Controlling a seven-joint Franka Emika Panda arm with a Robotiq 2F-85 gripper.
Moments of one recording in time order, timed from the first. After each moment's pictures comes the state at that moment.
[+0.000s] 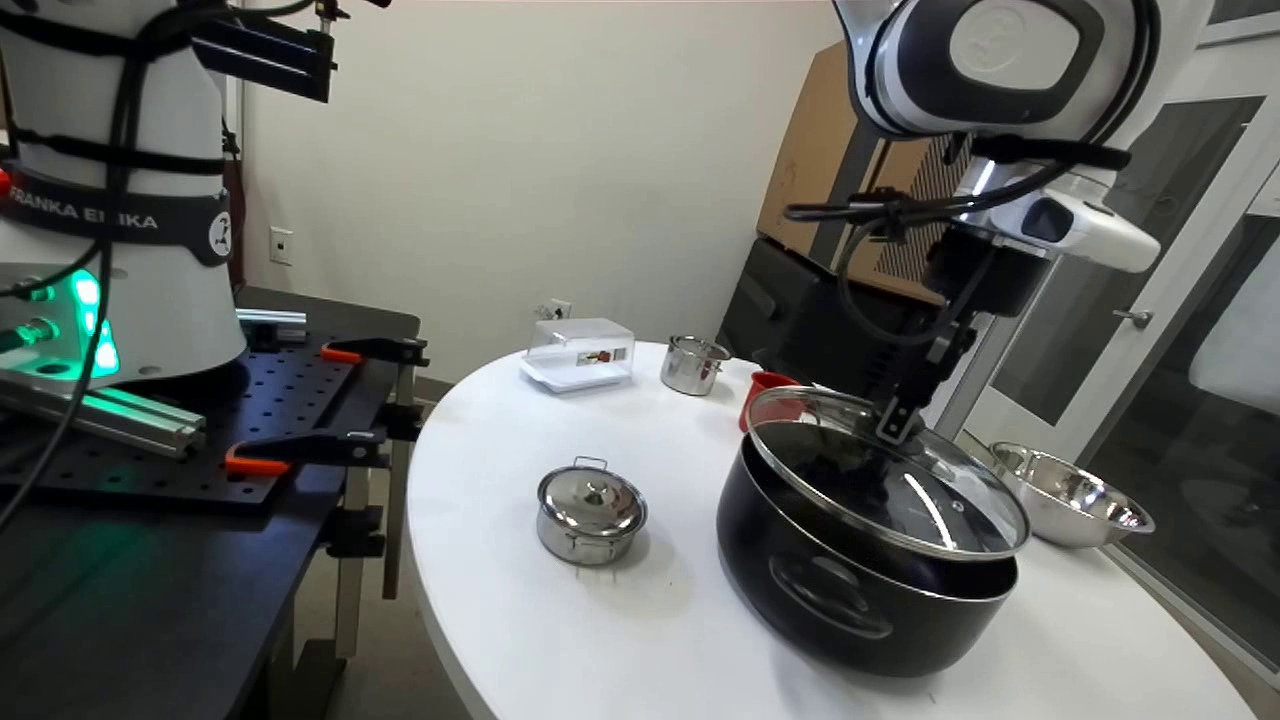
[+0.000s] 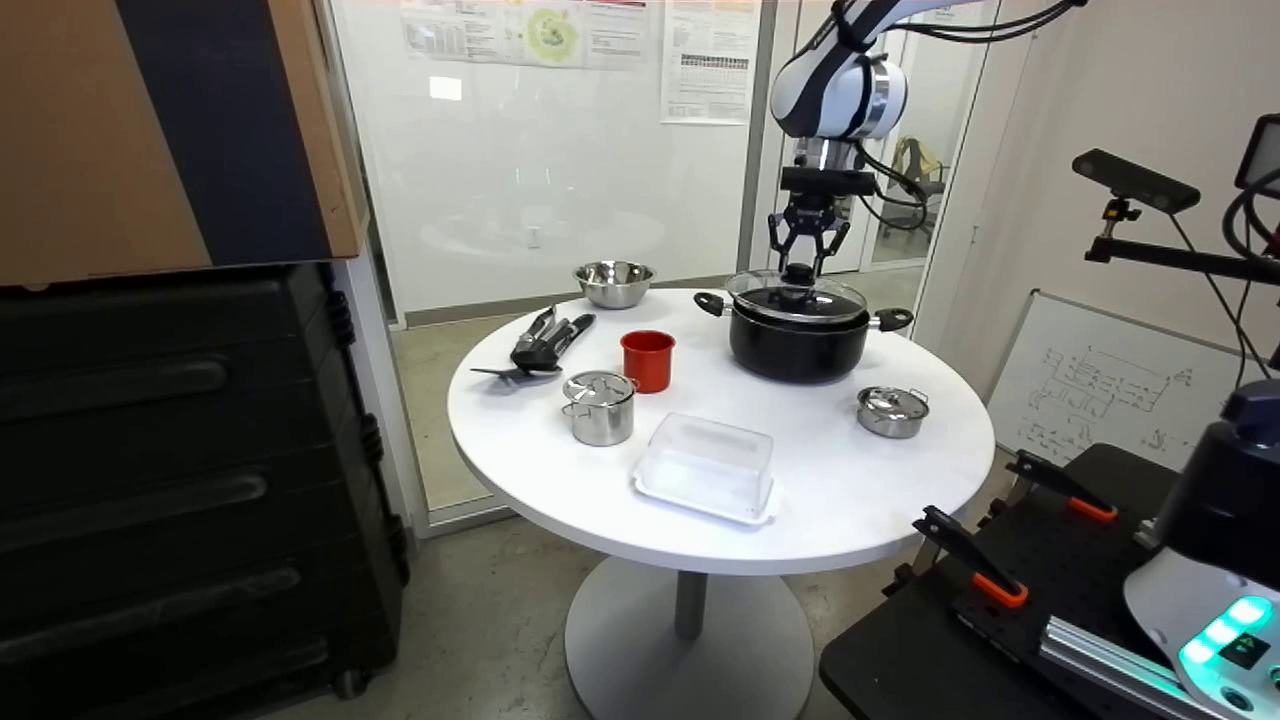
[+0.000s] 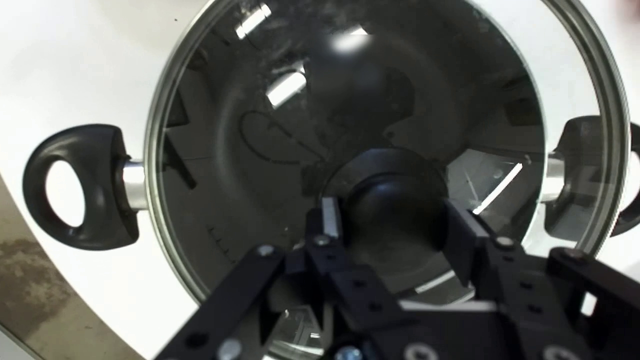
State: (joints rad) arm -0.12 0.48 -0.17 -1.80 0.13 2.28 0.45
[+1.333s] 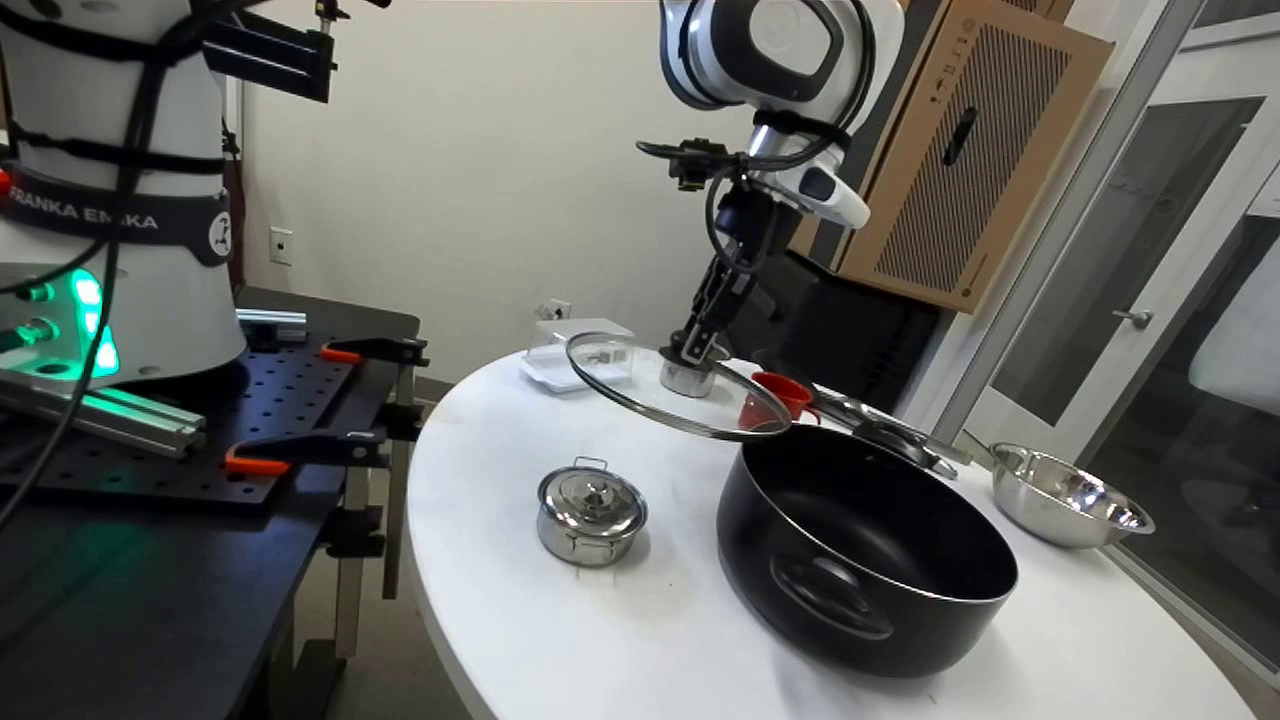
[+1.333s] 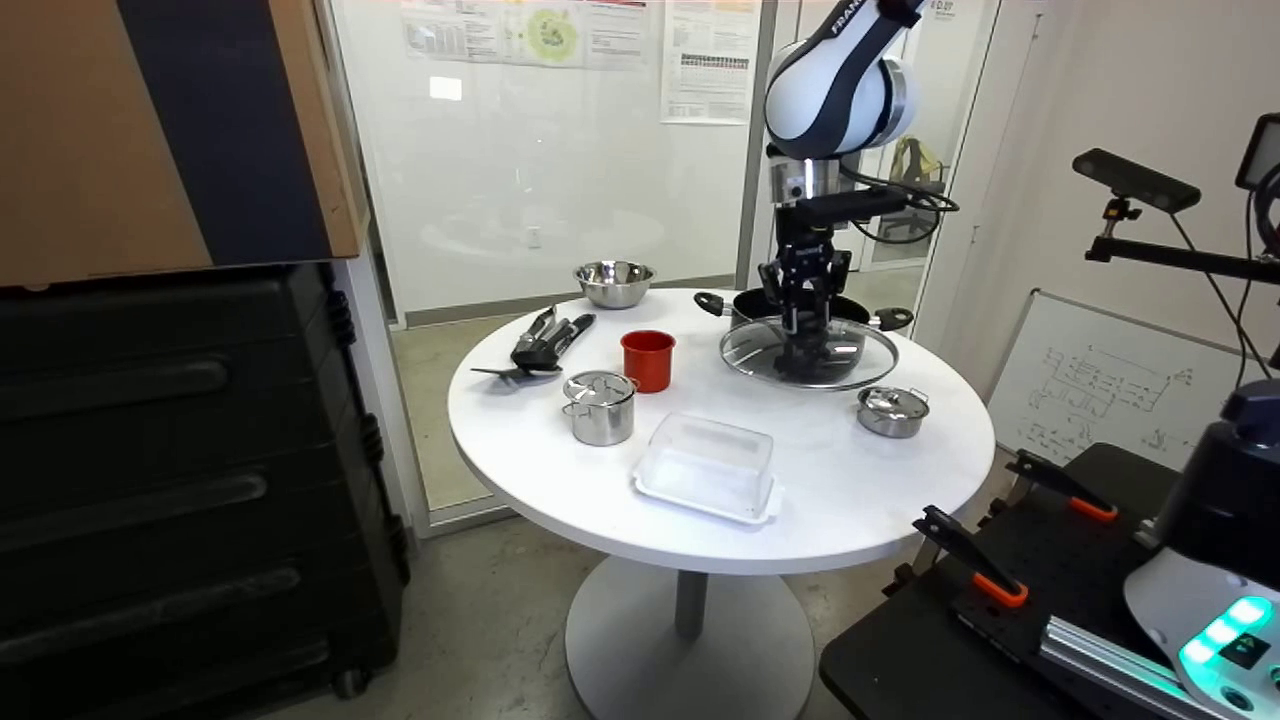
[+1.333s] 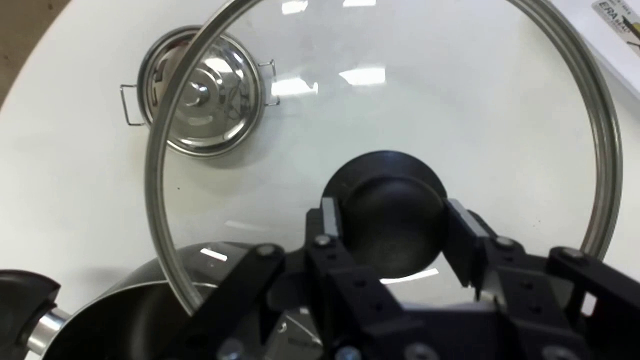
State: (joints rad) arm 0.03 0.19 -0.06 -2.27 -0.08 2.29 0.27
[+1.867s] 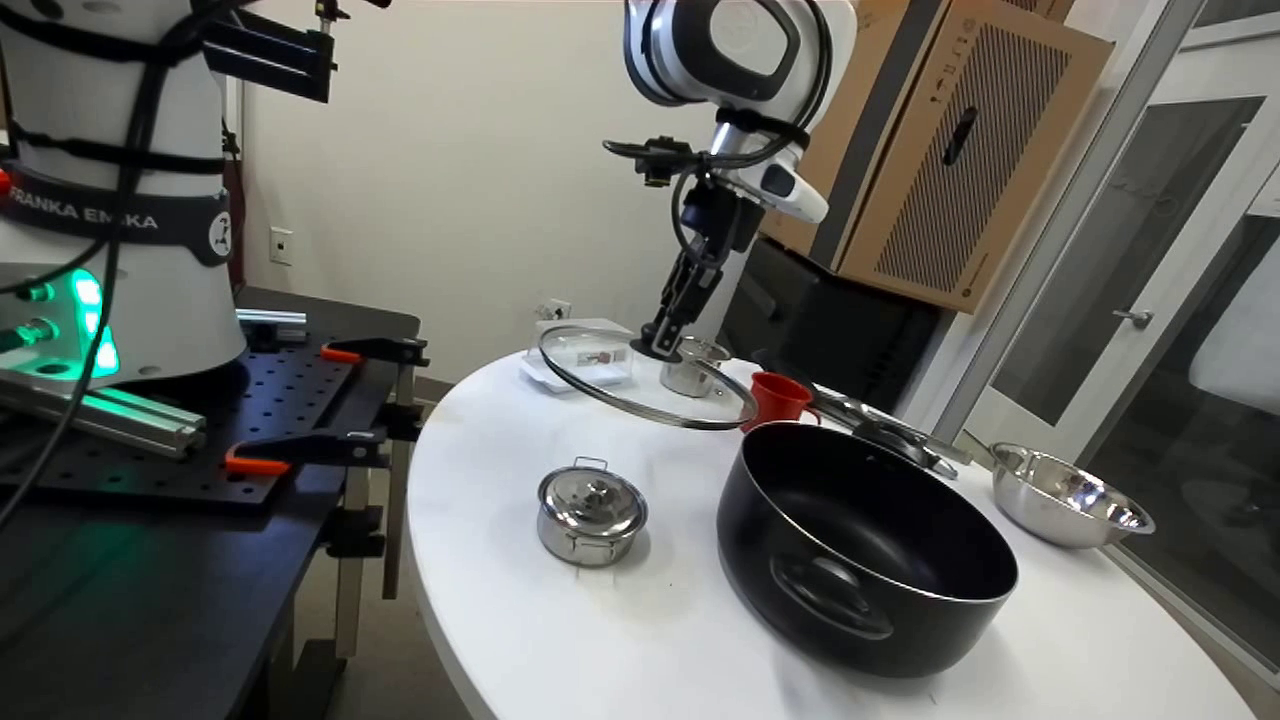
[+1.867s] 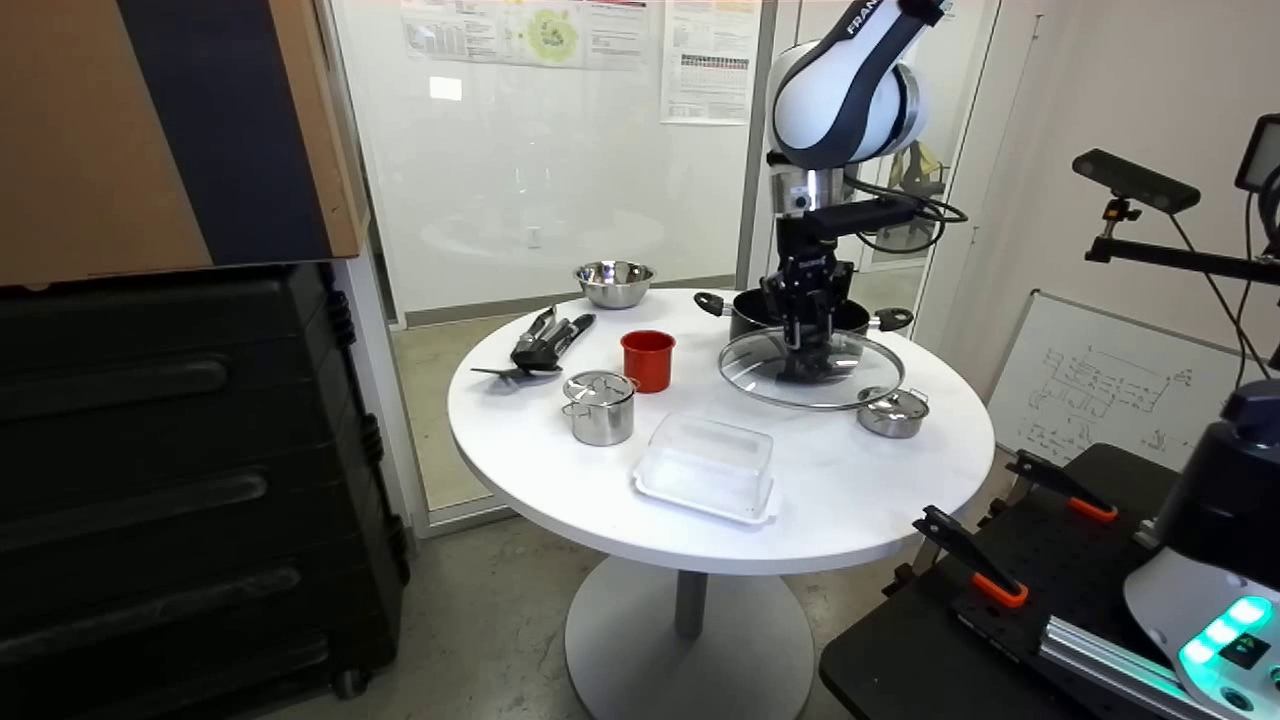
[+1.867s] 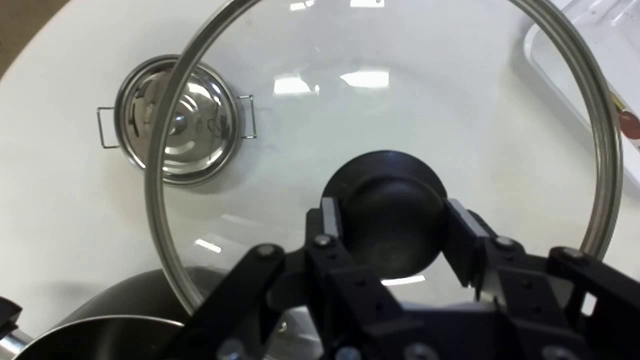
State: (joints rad) arm 0.04 0.14 -0.02 -2.37 -0.09 2.34 0.27
